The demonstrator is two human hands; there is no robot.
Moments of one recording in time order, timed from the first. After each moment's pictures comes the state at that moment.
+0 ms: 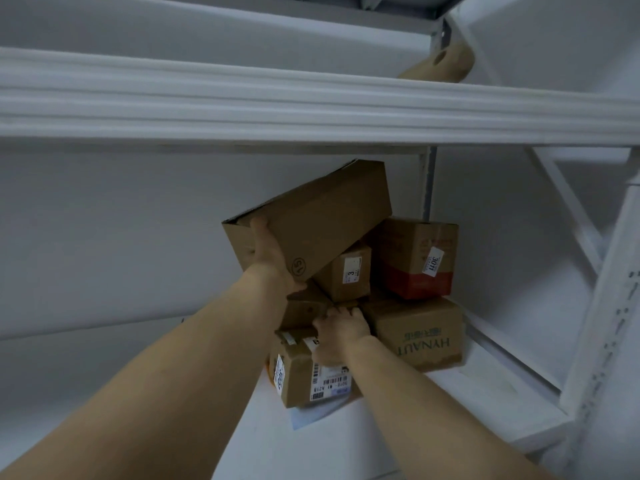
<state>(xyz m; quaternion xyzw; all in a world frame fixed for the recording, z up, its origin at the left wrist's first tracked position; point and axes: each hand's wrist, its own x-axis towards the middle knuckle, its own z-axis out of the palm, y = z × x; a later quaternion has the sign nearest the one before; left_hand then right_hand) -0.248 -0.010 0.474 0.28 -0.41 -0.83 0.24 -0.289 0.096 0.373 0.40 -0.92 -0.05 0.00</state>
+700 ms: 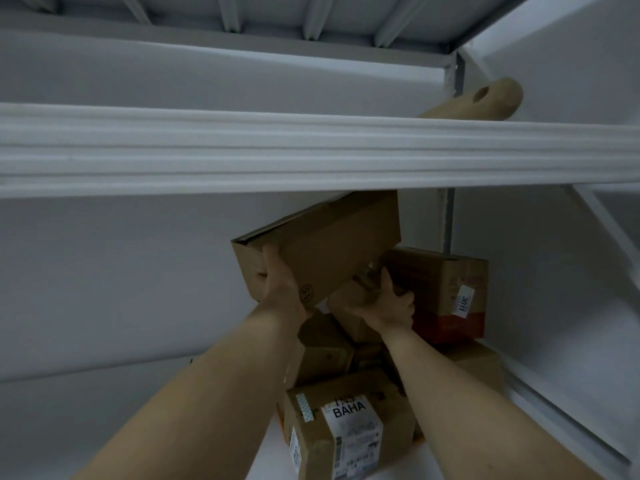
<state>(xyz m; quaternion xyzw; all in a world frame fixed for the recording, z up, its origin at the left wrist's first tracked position) -0.276 -0.039 0.484 0.28 -0.39 -0.82 0.32 -0.380 0.078 0.421 0.13 -0.90 0.41 0.02</state>
